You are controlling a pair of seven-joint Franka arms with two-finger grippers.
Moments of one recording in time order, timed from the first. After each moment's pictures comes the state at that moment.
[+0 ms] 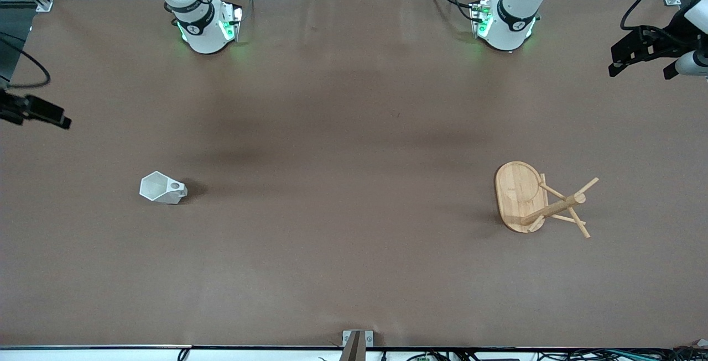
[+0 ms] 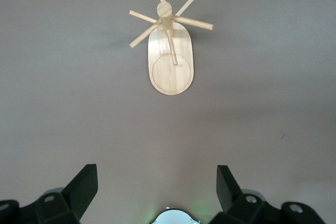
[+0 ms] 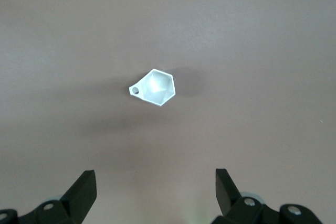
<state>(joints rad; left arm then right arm) 0.05 -0.09 -0.11 -1.54 0.00 1.42 0.02 -0.07 0.14 -0.04 -1.49 0.01 1.54 -0.01</state>
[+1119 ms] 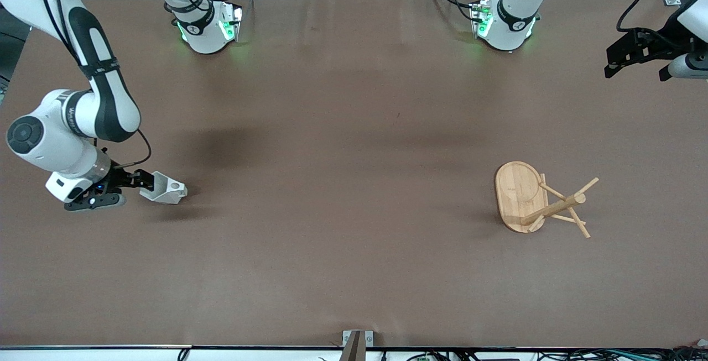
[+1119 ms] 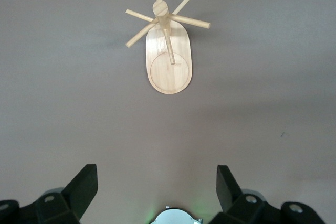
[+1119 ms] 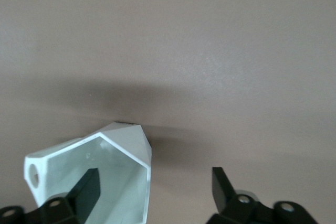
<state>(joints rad) 0.05 -0.08 -0.12 -1.54 0.00 1.42 0.02 -0.09 0.35 -0.05 -2.08 0.01 2.49 -0.32</state>
